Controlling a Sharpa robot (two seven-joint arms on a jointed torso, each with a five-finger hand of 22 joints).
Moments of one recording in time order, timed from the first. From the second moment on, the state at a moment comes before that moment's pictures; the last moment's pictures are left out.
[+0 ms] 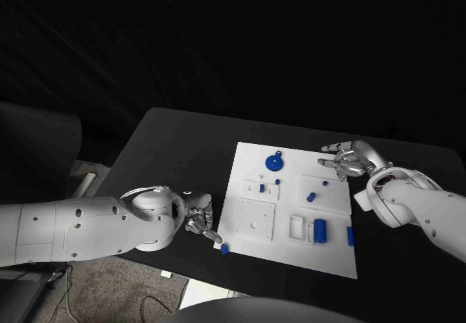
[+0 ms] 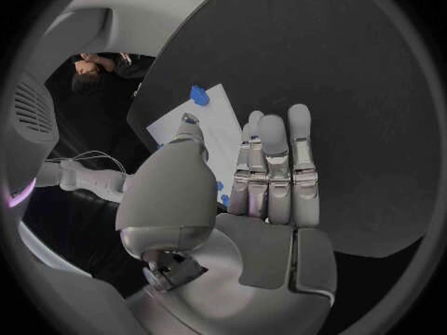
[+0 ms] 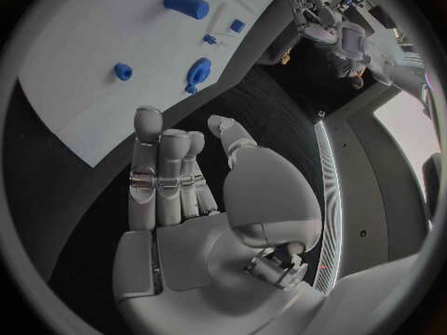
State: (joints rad) left arm 1.10 -0.99 -0.24 1.71 -1.44 -0.16 -0.43; left_hand 1.16 -0.20 -0.12 0.29 0.05 1.23 0.05 0.07 0.14 1.47 -0.01 0.11 0.08 1.35 -0.07 0.98 0.48 0.02 1.33 -0.09 0.12 1.27; right arm 1.08 -0.70 0.00 1.17 -0.95 -0.46 0.10; right_hand 1.19 -0.05 0.09 -0.12 0.67 0.87 0.12 0.06 0.06 1.19 0.00 0.89 0.92 1.41 -0.07 0.84 0.97 0.08 1.47 -0.09 0.29 1.31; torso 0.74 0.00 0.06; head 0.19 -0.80
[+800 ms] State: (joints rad) left arm 1.08 -0.95 -0.24 1.73 -1.51 -0.04 -0.59; left_hand 1.03 -0.23 -0.18 0.30 0.05 1.27 0.03 0.07 0.20 1.47 -0.02 0.17 0.10 1.35 -0.07 0.98 0.50 0.02 1.33 -0.10 0.12 1.29; right arm 1.07 -0.70 0.00 1.18 -0.95 -0.45 0.11; right_hand 1.19 -0.05 0.09 -0.13 0.67 0.87 0.12 0.06 0.06 1.19 0.00 0.89 0.92 1.41 -0.07 0.84 0.97 0.08 1.47 -0.09 0.29 1.31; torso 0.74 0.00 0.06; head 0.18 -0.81
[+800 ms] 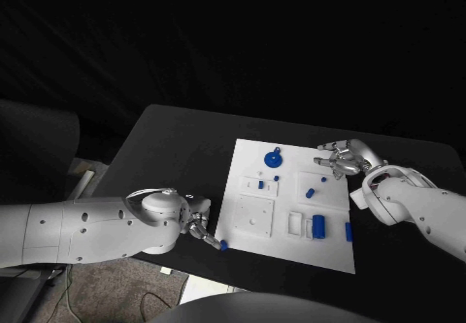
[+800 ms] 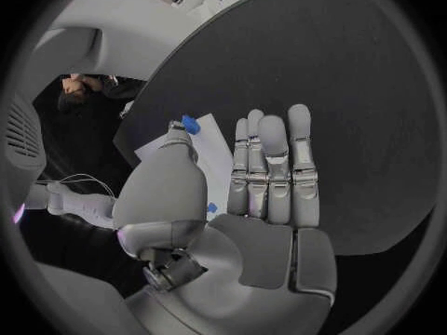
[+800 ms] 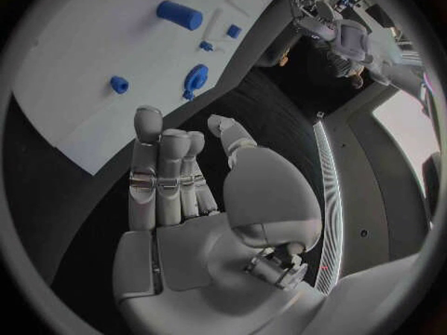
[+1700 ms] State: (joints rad) left arm 1.06 -0.90 -0.24 1.71 -1.51 -0.06 -0.60; left_hand 1.05 -0.21 -0.16 0.30 0.05 1.29 0.03 0.08 0.24 1.47 -0.02 0.18 0.10 1.35 -0.08 0.98 0.51 0.02 1.34 -0.10 0.11 1.30; right arm 1.07 -0.70 0.00 1.18 -0.95 -0.44 0.11; right_hand 1.19 -0.05 0.09 -0.13 0.67 0.87 0.12 0.06 0.06 1.19 0.00 0.89 0.92 1.41 -0.07 0.84 0.97 0.08 1.47 -0.09 0.29 1.31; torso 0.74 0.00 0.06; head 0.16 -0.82
